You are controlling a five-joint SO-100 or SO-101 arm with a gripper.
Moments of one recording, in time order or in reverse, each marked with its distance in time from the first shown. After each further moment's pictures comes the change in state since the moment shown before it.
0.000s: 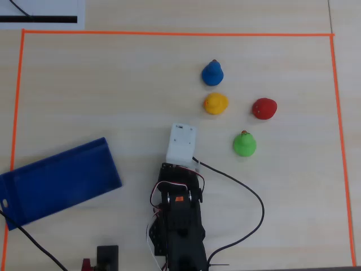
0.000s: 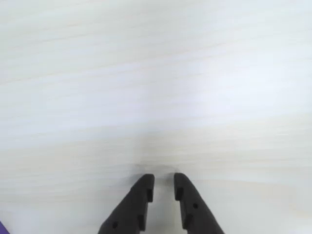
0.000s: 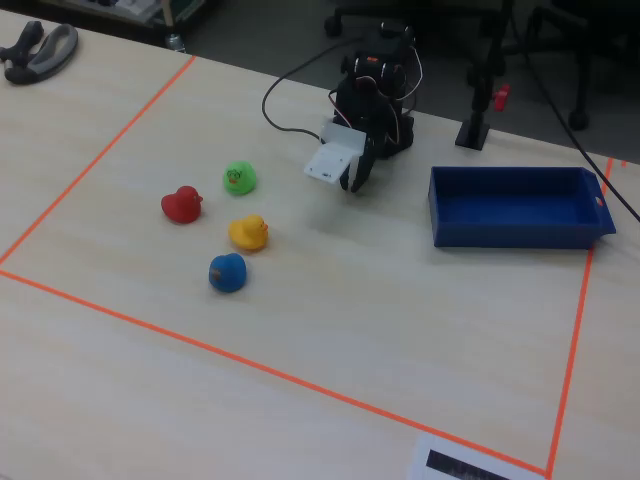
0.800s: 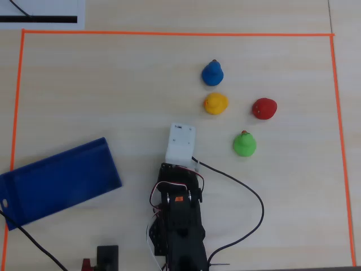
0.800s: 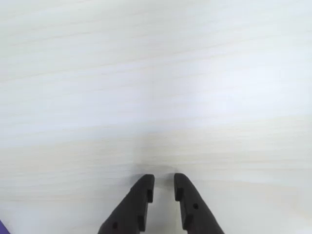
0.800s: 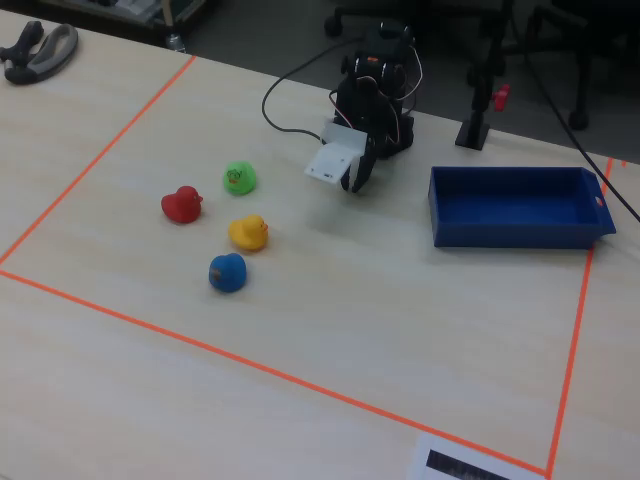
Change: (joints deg) arm -0.6 0.0 0.0 -0.1 0.0
